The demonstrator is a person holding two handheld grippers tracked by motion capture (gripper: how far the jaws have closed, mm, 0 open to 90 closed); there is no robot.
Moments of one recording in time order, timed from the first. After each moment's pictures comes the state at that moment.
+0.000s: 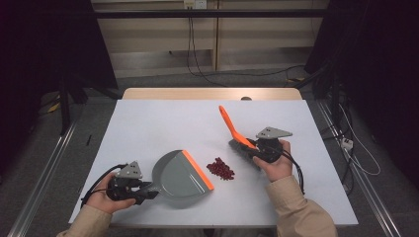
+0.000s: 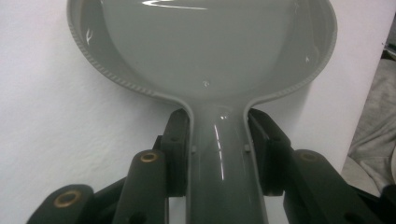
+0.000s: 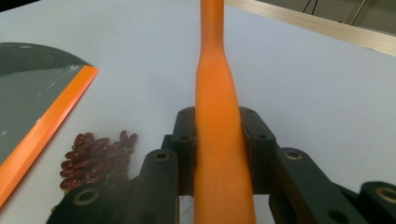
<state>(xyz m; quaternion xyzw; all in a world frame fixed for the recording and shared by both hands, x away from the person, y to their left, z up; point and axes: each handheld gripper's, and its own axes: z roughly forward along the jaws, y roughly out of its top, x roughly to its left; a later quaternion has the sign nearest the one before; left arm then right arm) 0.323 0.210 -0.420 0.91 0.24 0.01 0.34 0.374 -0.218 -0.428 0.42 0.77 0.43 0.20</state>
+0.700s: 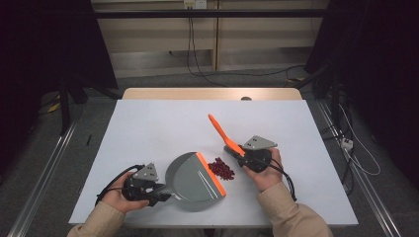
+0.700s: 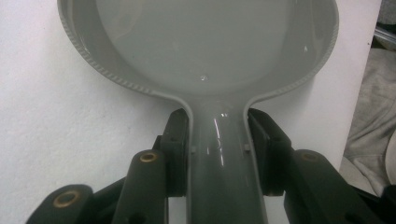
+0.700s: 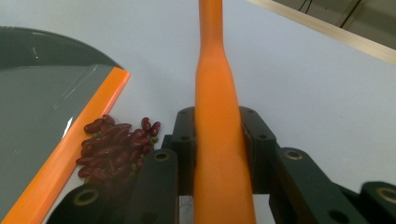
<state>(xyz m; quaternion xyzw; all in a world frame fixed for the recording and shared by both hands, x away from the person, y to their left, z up) 0.324 0.177 -0.425 0.92 0.21 0.00 0.33 0.354 -0.184 -0.432 0.40 0.79 0.40 0.25</state>
